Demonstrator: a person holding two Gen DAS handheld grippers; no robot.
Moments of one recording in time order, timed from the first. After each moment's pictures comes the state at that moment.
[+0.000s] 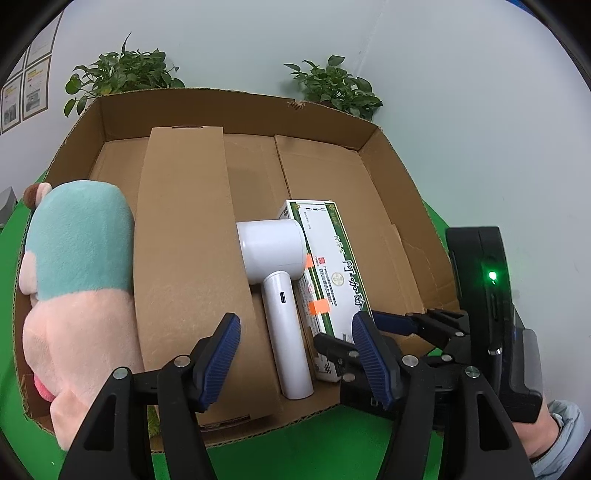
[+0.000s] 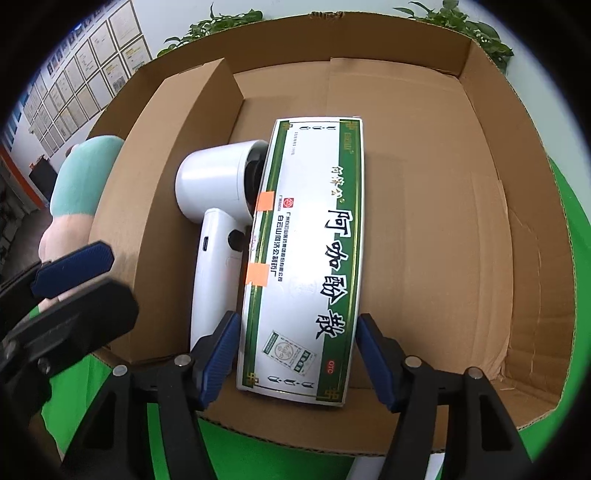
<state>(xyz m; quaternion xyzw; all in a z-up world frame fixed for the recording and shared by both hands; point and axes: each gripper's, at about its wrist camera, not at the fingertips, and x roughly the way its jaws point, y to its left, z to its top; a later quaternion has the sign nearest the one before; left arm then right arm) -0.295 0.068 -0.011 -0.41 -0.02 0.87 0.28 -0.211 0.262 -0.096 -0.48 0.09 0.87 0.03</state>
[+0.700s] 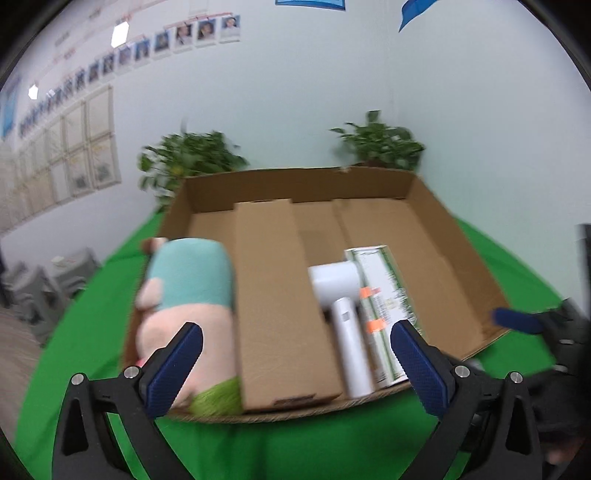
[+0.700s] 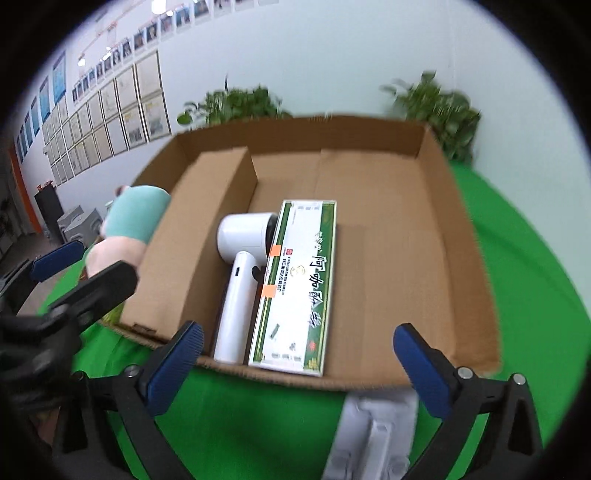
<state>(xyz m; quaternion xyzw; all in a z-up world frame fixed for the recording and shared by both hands) -0.210 0.053 0.013 -0.26 0.06 0.95 0.12 -0.154 0.276 -0.051 -0.32 0.04 0.94 0.07</state>
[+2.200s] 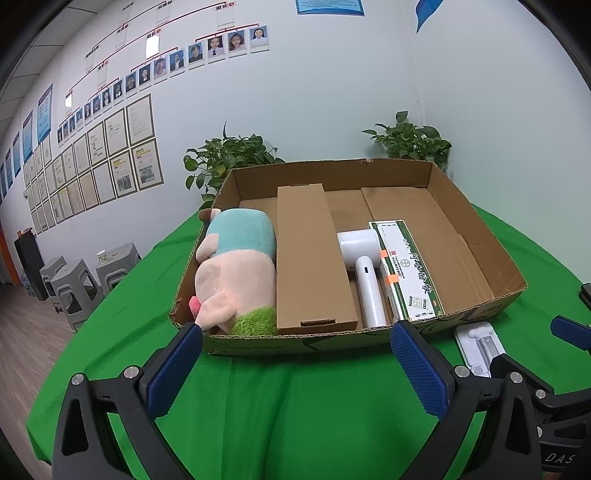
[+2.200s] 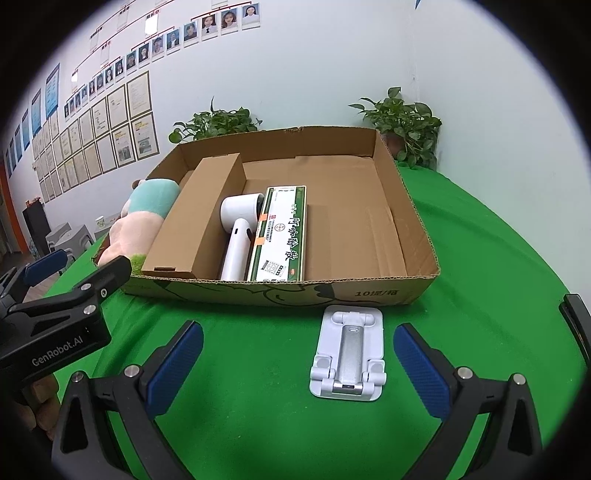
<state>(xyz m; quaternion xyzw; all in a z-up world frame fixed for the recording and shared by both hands) -0.124 0.050 0.003 -0.25 0.06 0.96 0.05 -0.104 0.263 -0.036 -0.30 0.06 0.95 0.11</state>
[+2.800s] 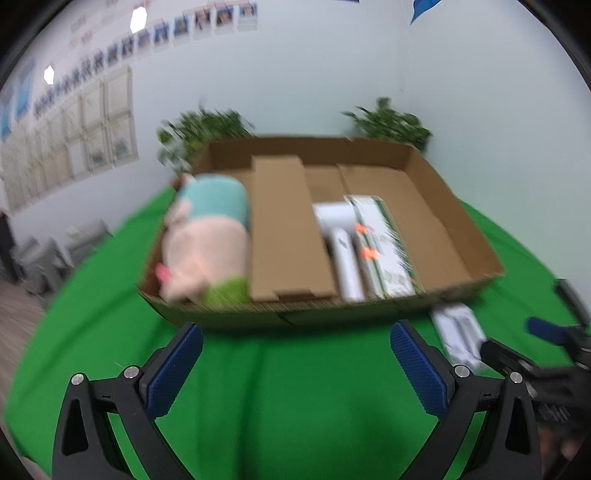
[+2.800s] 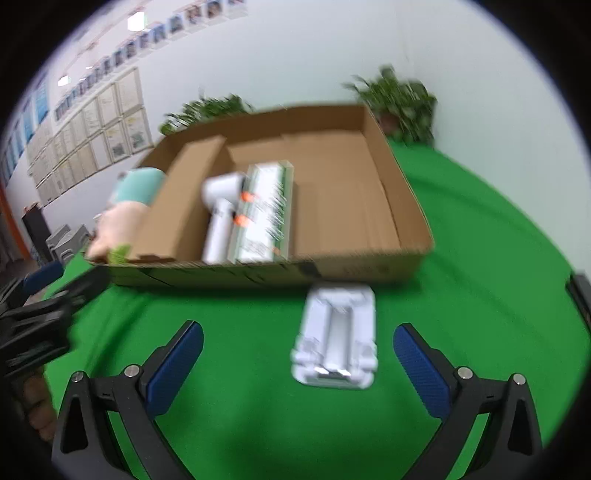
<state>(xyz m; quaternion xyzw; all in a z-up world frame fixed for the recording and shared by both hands) -0.129 0.042 -0.017 -0.31 0.02 0.94 0.13 -0.106 0.305 -0.065 -0.35 0.12 0.92 0.12</state>
